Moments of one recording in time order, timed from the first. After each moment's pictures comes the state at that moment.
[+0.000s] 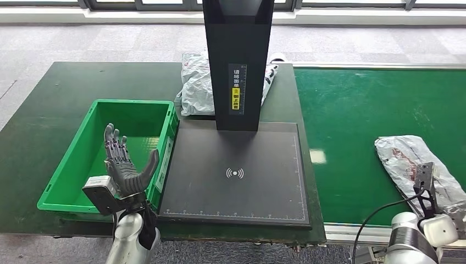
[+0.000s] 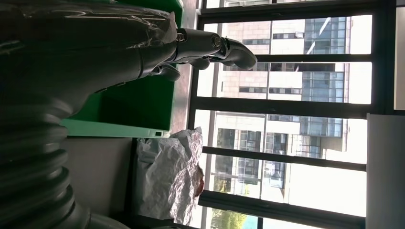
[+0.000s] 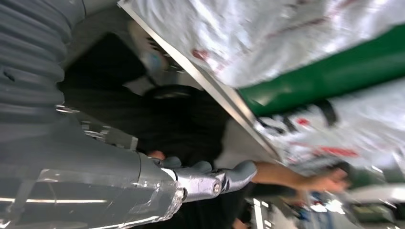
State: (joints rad) left arm -0.10 -0.31 0.00 -1.33 0.05 0.25 -0.68; right arm -0.51 -0.03 -0.92 -0.66 1.54 -0.69 0.23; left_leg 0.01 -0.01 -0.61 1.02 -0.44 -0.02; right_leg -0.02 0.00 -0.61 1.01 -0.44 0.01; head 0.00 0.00
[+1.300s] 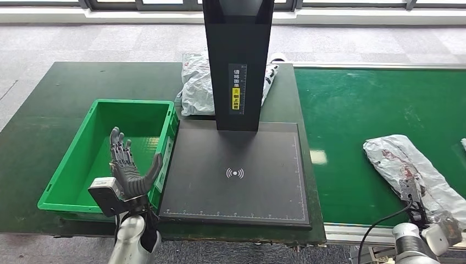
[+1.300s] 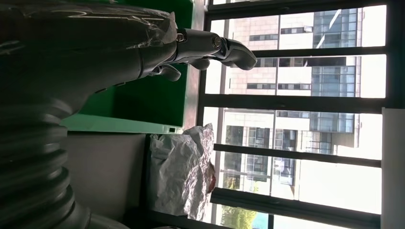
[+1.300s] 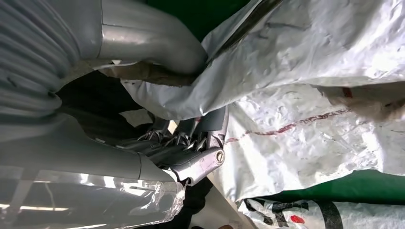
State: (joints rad) left arm -0.10 -0.31 0.00 -1.30 0.04 0.22 -0.68; right arm -0.50 -0.15 -0.88 -0.38 1.35 -0.59 0.10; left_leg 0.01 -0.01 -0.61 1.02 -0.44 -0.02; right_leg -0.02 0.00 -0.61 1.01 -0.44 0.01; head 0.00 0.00
